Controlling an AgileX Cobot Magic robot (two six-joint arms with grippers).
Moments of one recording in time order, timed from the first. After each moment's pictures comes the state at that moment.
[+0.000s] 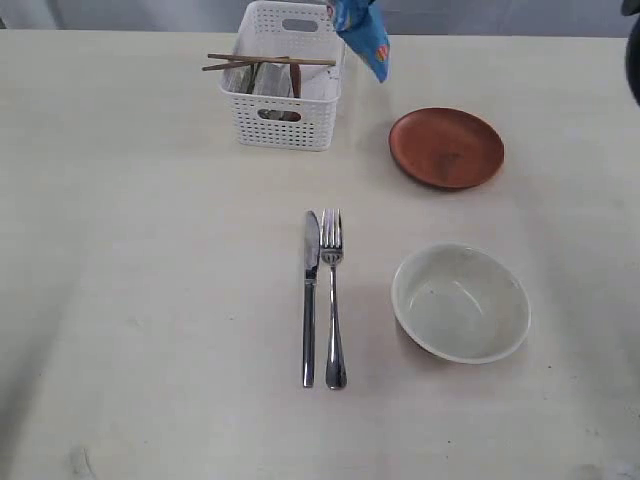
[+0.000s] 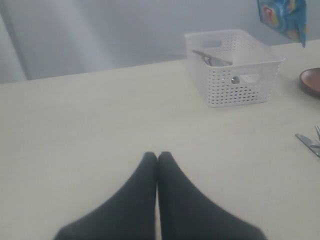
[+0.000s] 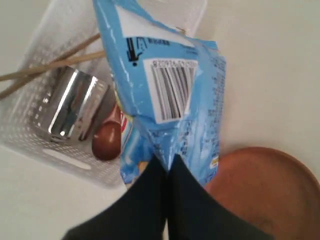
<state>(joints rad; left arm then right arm) -0.26 0.00 0.00 0.04 0.32 0.00 0.45 2.23 -2.27 -0.02 1.21 0.18</state>
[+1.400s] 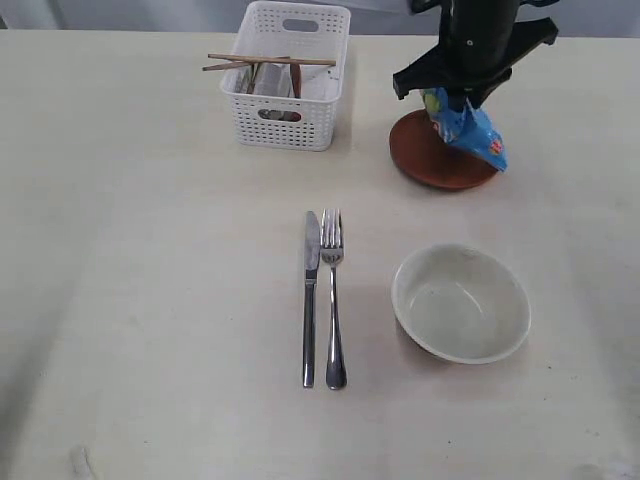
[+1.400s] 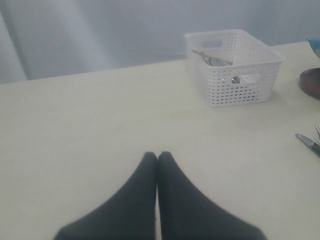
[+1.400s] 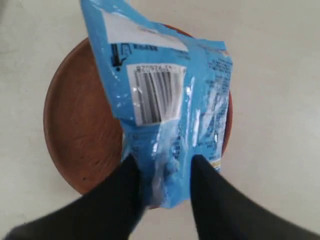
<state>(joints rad) -0.26 0.00 0.00 0.04 0.32 0.00 0.38 2.09 -1.67 -0.30 1.04 0.17</state>
